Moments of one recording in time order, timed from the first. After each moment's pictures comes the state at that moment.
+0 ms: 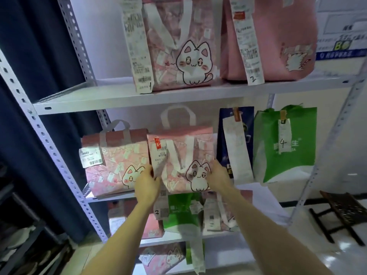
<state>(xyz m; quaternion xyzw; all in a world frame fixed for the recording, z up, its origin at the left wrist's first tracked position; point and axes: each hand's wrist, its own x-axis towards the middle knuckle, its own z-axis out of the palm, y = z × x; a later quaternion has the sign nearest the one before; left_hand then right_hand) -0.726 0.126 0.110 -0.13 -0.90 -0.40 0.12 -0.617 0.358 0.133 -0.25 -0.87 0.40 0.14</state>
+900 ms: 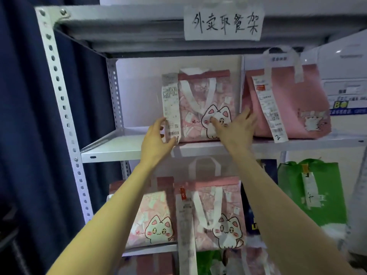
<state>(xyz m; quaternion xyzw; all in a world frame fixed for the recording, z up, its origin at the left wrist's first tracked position) -0.815 0.106 0.386 -0.32 -0.77 -0.46 0.28 -0.696 0.331 0.413 -0.27 -0.77 0.25 0.53</state>
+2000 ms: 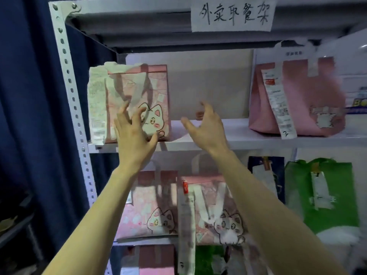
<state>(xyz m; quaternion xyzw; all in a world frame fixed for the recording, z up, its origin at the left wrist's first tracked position) -0.774 0.044 0.390 -0.26 -0.75 -0.35 0.49 -0.681 0.243 0.423 -0.03 -0.83 0.32 0.46</state>
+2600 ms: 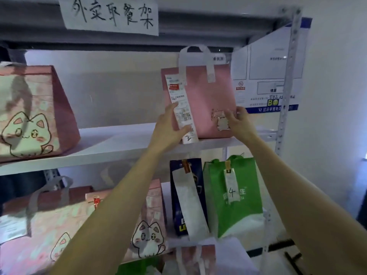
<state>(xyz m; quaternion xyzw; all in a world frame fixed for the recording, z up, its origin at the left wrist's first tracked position) -0.677 0.369 0.422 -0.45 -0.74 -0.47 0.17 -0.555 0.591 0.423 -0.24 -0.77 0.36 0.46</state>
